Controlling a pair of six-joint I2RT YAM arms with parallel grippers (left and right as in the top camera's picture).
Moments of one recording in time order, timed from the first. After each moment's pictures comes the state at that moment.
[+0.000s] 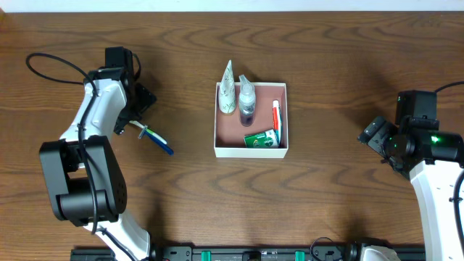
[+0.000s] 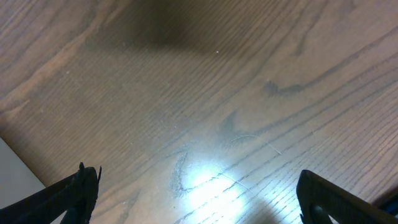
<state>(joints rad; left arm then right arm) 0.10 1.89 1.35 -0.83 -0.16 -0.75 -0.11 1.21 1.04 -1.07 0.17 0.62</state>
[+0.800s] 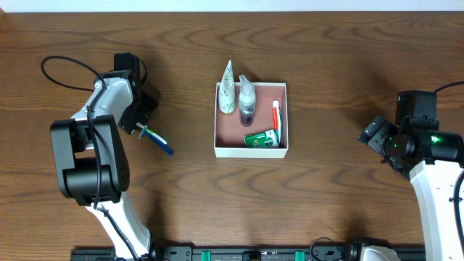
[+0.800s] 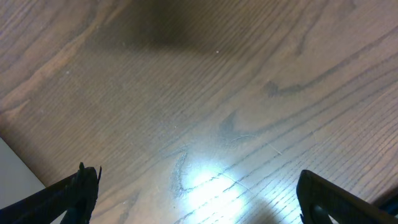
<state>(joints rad) 0.10 2.04 1.36 -0.76 -0.14 -0.81 -0.11 1.21 1.04 -1.07 0.17 0.62</state>
